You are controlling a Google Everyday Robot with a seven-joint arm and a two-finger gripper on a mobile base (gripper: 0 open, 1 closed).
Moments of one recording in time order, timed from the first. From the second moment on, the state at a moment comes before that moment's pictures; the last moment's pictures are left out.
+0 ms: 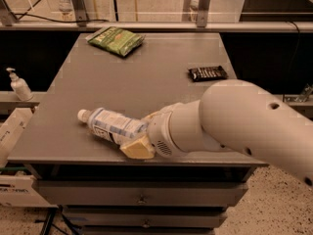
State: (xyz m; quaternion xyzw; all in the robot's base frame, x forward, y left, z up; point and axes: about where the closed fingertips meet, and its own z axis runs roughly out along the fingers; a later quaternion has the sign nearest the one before) arm 0.434 0.040 0.835 -0.47 0.78 0.18 0.36
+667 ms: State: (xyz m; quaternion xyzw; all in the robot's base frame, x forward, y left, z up) arm 0.435 -0.041 0.838 -0.38 0.83 0.17 0.38
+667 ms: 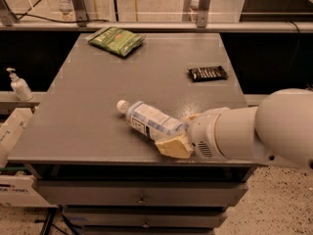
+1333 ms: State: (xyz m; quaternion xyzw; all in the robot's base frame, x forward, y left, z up) arm 0.435 -0.091 0.848 -0.29 0.84 0.18 0.42
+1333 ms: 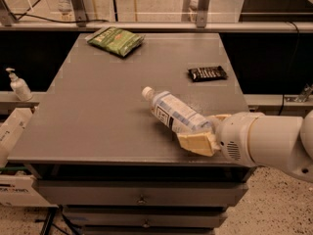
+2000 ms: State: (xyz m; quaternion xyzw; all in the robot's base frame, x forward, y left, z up) arm 0.446 -0.104 0.839 -0.29 0.84 0.16 0.42
